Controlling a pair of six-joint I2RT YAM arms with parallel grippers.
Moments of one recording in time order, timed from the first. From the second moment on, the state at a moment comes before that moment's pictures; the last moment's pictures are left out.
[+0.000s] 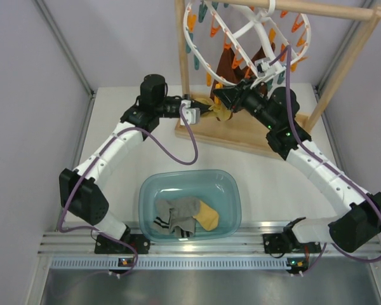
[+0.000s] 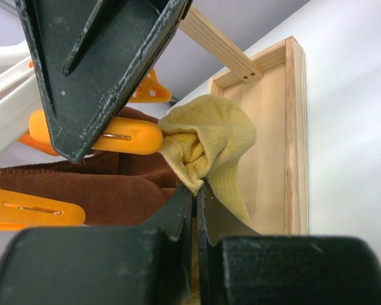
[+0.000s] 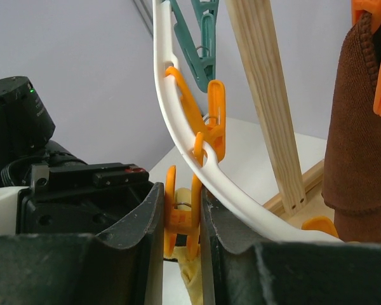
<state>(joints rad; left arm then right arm) -0.48 1.58 1.50 -0.14 1.01 1.00 0.51 1.30 1.24 0.21 -0.25 0.44</state>
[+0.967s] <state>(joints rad) -0.48 1.63 1.60 -0.29 1.07 1.10 0.48 1.30 1.22 0.26 -0.35 0.44</state>
